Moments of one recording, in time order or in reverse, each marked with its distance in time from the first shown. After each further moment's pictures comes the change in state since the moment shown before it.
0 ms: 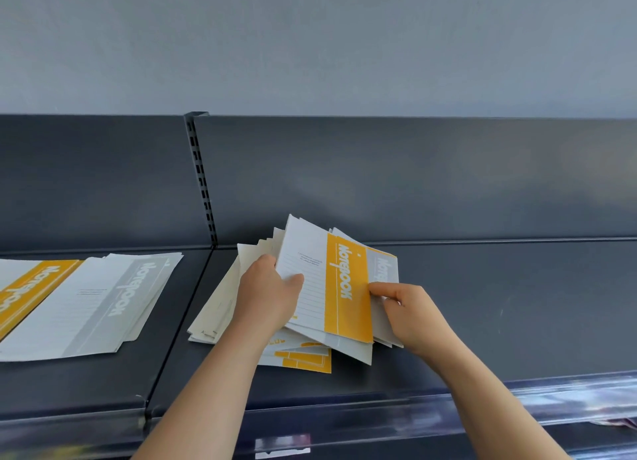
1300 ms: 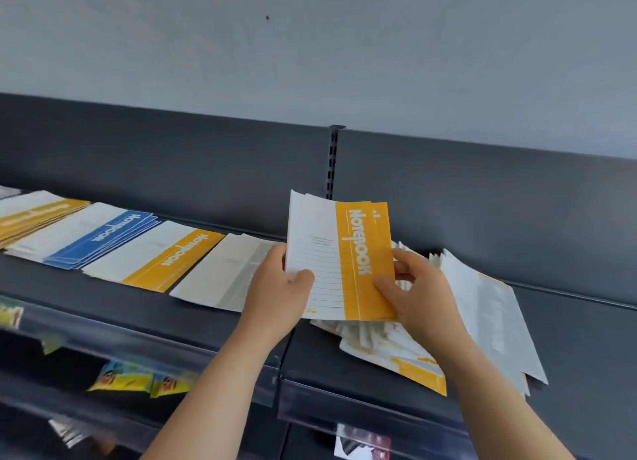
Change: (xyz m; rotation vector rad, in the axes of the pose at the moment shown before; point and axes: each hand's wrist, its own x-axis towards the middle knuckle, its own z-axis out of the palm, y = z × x) left_hand -0.037 -0.065 -0.117 -0.304 0.209 0.010; right_hand -0.007 -0.111 0.085 0.125 0.009 -0.354
